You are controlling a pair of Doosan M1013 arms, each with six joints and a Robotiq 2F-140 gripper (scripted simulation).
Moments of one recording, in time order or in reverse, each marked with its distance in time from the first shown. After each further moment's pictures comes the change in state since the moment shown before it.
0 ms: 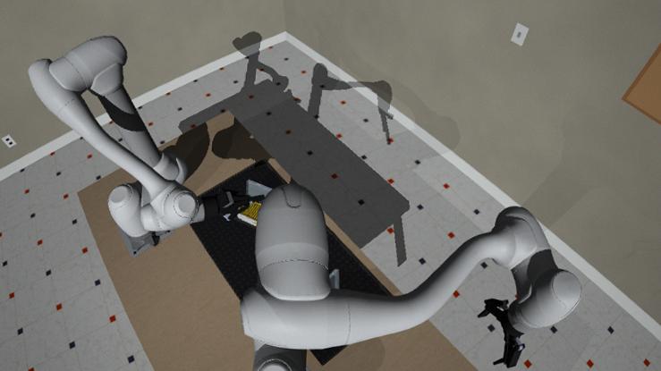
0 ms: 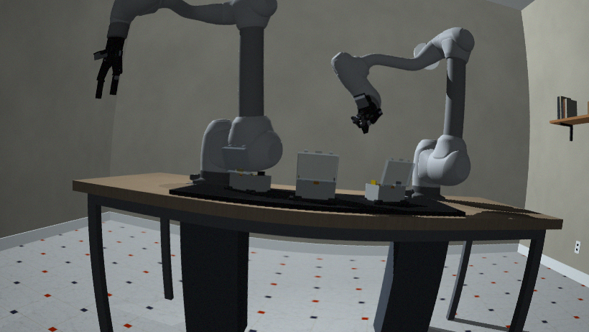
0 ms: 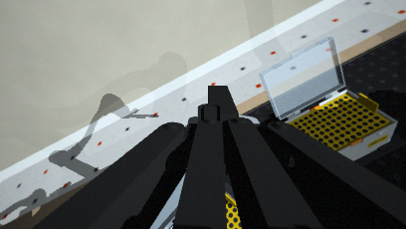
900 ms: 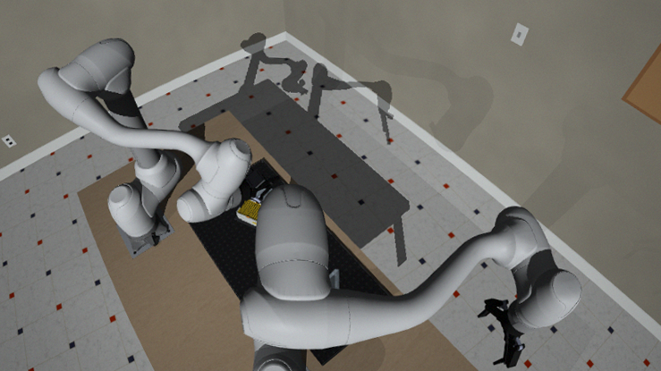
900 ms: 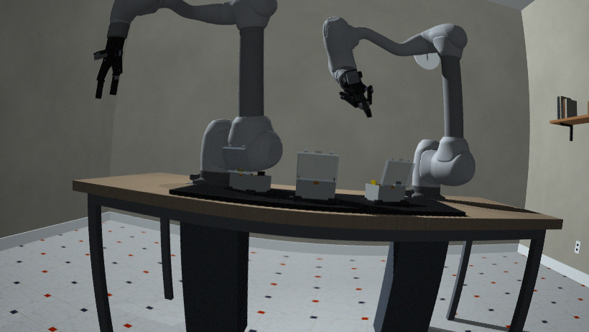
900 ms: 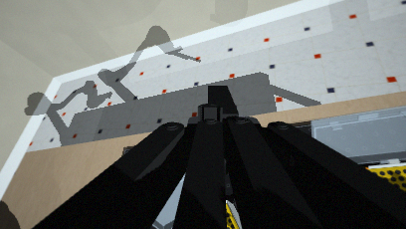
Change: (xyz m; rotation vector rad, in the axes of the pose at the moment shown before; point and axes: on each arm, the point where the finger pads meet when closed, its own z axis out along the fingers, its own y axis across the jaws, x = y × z) left arm 0.071 -0.037 0.054 0.254 -0.298 -0.181; right arm 0.000 0.000 0.000 0.000 0.000 0.000
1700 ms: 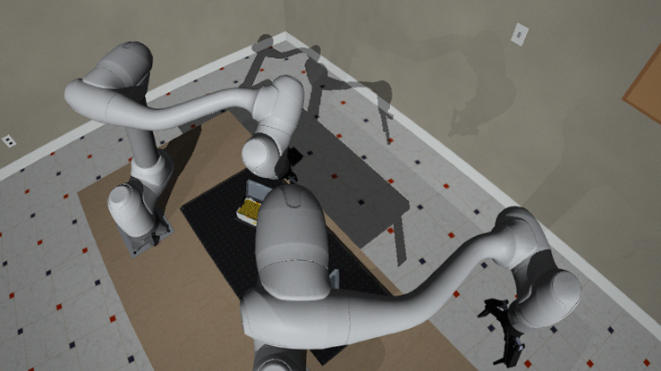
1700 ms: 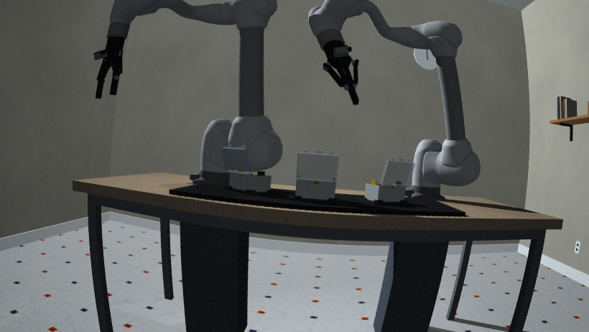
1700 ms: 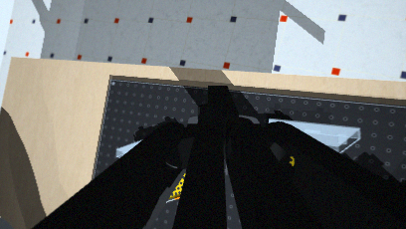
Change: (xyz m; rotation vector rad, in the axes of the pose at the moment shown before) left arm 0.072 0.035 0.013 0.029 -0.512 -0.143; right arm 0.000 0.000 0.000 0.000 0.000 0.000
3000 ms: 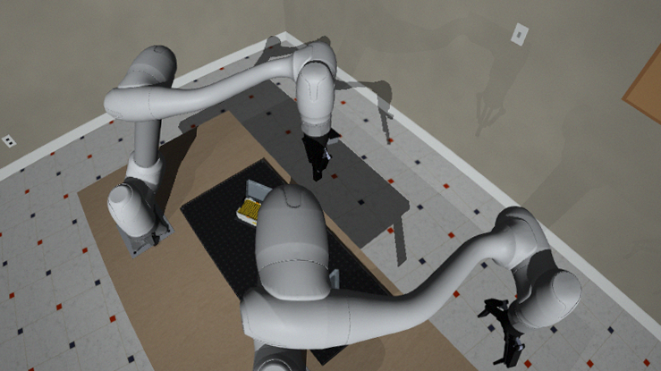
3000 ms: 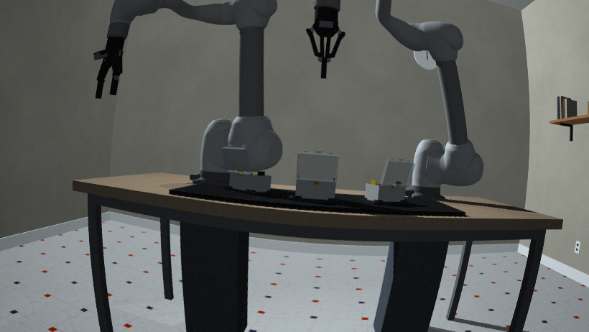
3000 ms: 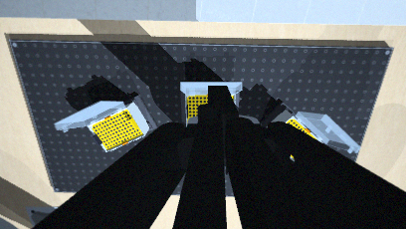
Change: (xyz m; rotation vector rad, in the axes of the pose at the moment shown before) left arm 0.074 0.078 -0.065 -0.300 -0.443 0.062; right arm 0.000 0.000 0.000 0.000 0.000 0.000
